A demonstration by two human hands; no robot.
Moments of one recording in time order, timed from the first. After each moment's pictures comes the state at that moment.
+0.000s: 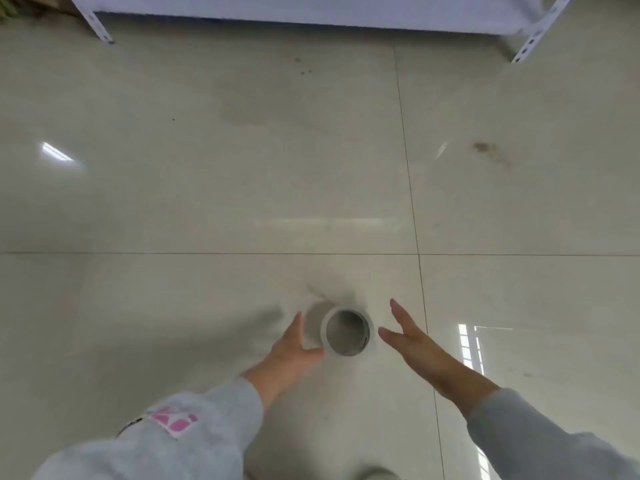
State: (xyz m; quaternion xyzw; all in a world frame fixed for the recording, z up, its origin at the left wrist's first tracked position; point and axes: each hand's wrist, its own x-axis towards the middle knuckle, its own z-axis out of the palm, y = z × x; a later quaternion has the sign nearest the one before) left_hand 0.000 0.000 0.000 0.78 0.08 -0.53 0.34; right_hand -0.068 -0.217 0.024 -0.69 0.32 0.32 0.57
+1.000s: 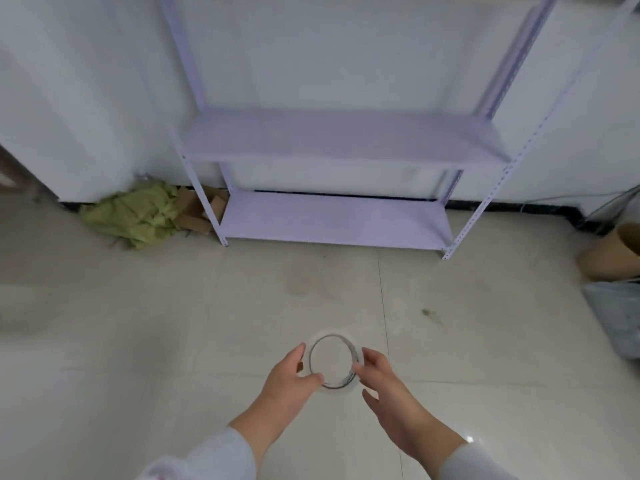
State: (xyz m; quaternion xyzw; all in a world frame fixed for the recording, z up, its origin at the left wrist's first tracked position) left_hand 0.085 0.066 0.587 0.77 0.09 -0.37 0.52; right_hand 0.019 -0.109 0.613 -0.58 0.28 0.20 0.74
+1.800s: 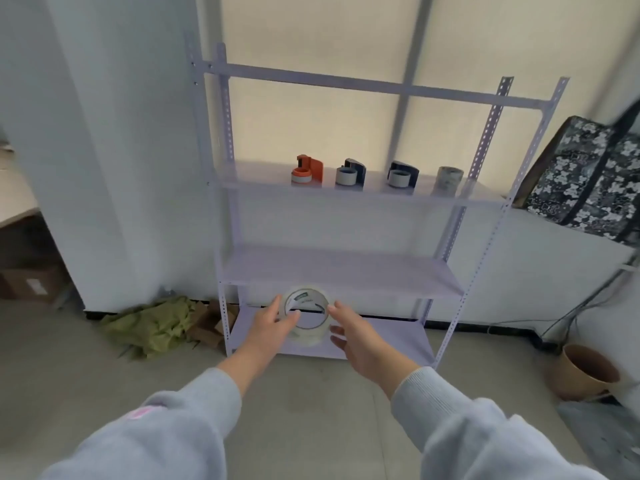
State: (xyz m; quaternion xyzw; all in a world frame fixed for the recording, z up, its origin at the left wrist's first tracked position) left_hand 0.176 0.153 0.863 0.77 -0.09 -0.15 0.62; right_hand 0.108 -0.016 0.901 -0.67 0.12 0.08 0.73
